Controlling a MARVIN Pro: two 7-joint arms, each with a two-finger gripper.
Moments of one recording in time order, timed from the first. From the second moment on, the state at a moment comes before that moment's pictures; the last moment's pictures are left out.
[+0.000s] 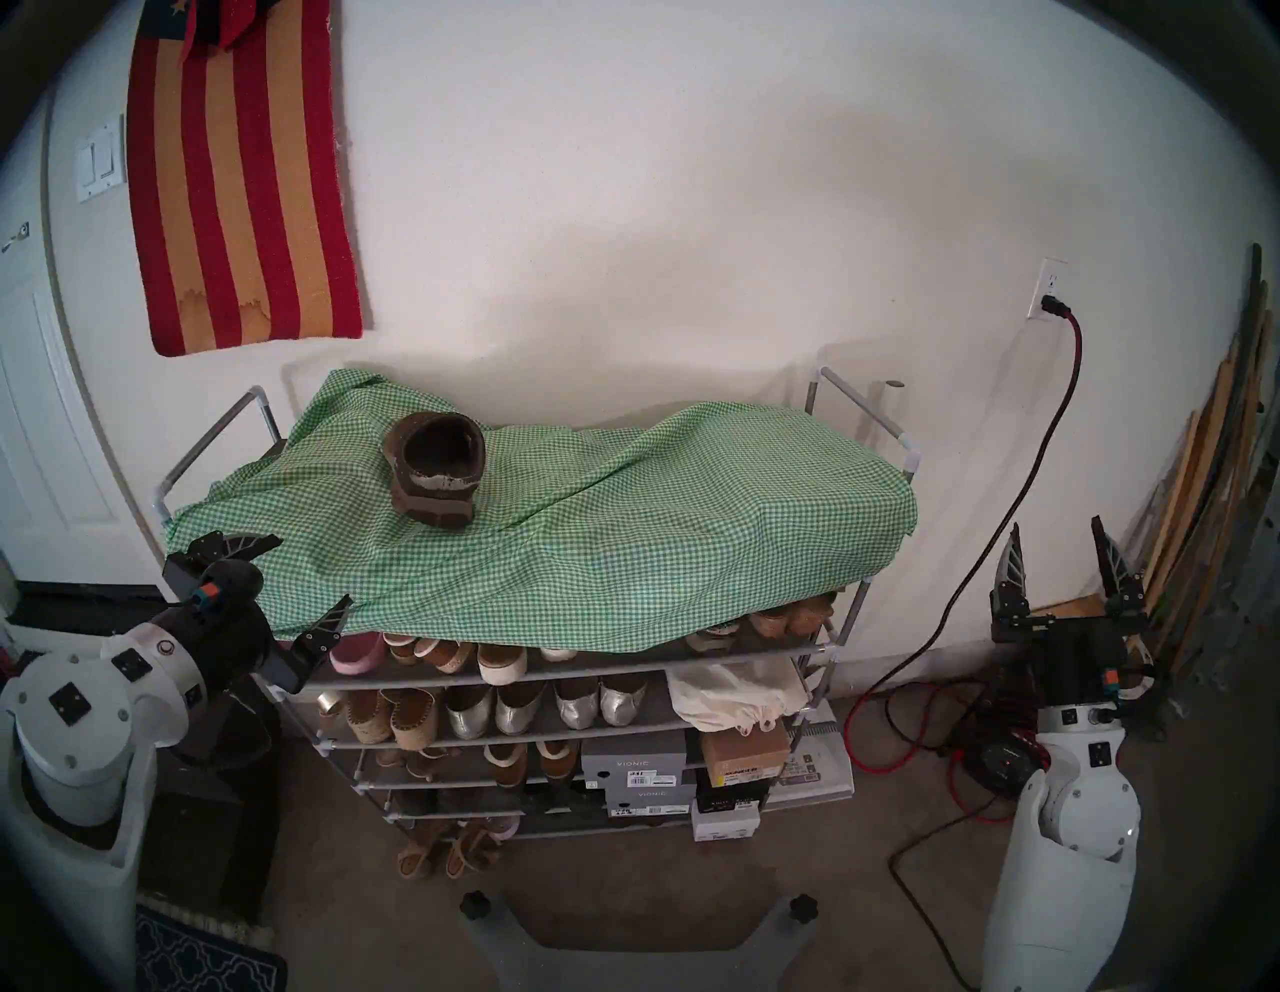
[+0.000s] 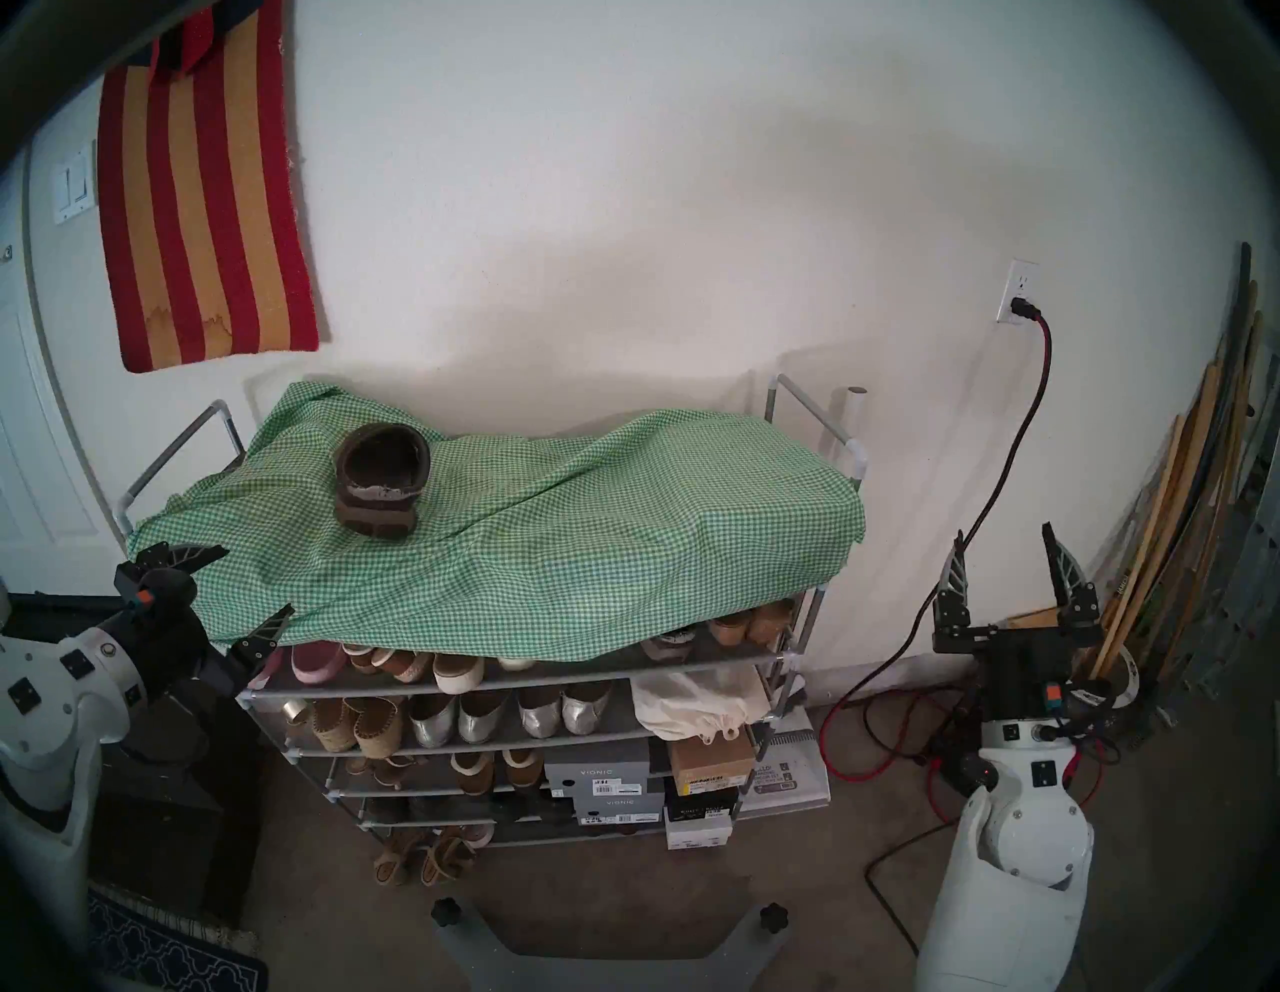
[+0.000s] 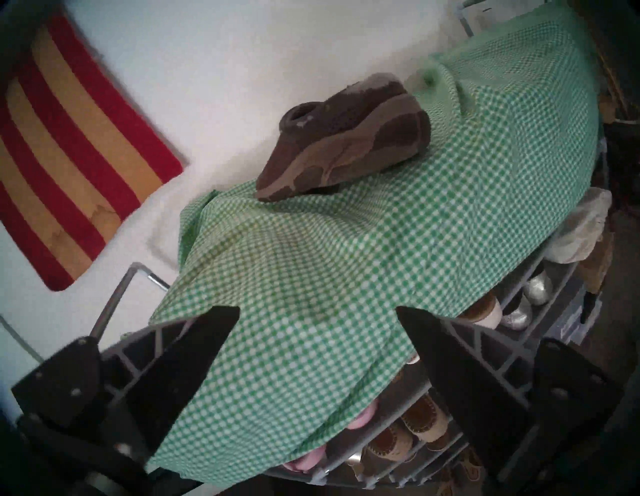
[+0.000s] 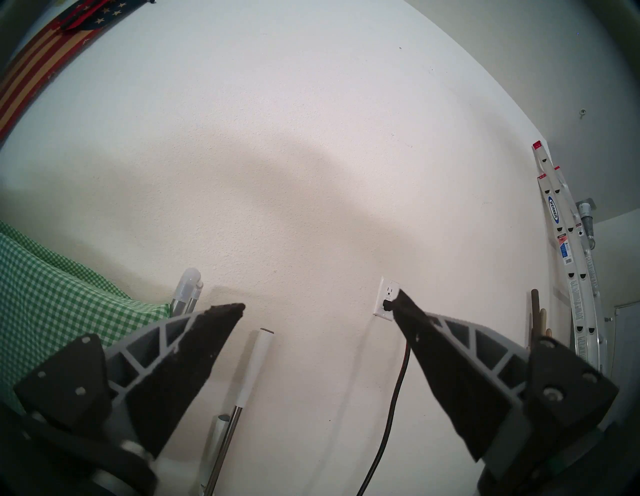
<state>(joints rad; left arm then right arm) 2.27 -1.16 -2.17 -2.43 0.03 0.39 -0.41 -1.80 -1.67 2.18 -1.90 -0.03 -0.61 0.38</state>
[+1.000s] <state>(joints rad) 2.43 -1.43 -1.99 -2.43 0.19 -0.07 0.04 -1.89 -1.62 2.12 -1.93 0.10 -0.55 0.57</state>
